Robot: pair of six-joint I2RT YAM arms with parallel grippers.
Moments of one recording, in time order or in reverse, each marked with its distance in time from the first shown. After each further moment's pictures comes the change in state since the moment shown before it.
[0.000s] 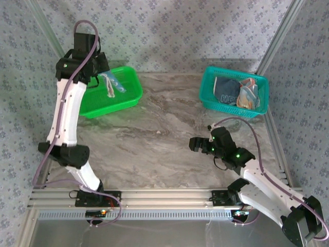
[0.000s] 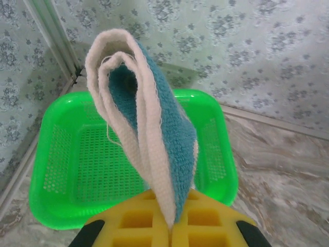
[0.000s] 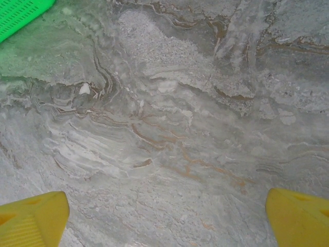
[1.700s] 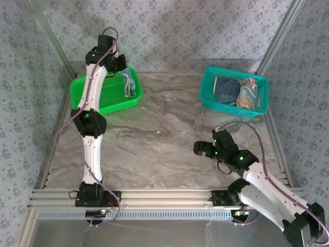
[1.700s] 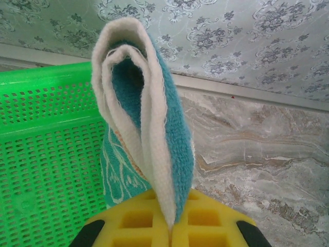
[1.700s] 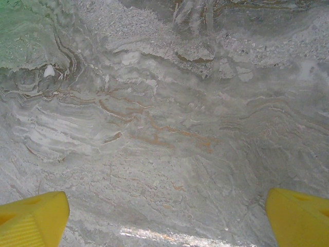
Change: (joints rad) left arm 0.059 0.622 0.432 0.044 0.419 0.023; right arm 0.001 -0.065 0.010 -0.179 0.042 0.060
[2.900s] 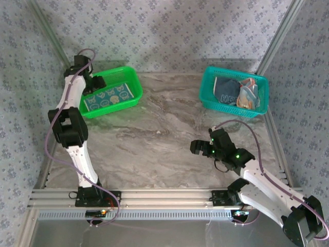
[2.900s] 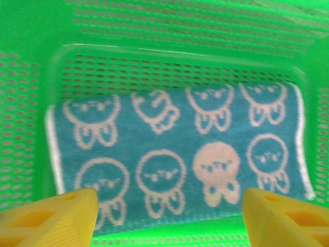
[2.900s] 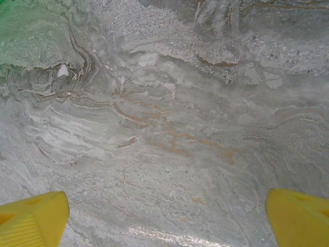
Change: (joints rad) left arm 0.209 -0.308 -0.751 0.219 -0.115 0.001; right arm 0.013 0.063 -0.016 0.104 -0.034 0.000
